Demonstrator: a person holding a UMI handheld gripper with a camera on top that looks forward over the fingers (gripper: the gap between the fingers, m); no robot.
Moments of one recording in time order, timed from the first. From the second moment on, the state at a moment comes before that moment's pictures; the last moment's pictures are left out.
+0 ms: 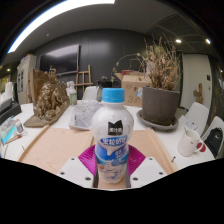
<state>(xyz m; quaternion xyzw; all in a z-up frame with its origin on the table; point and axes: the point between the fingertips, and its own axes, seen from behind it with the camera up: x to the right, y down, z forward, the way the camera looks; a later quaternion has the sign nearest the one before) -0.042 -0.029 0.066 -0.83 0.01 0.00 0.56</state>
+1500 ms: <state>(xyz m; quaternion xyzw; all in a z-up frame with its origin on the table) 0.164 0.013 0.239 -0.66 0.35 0.46 0.48</state>
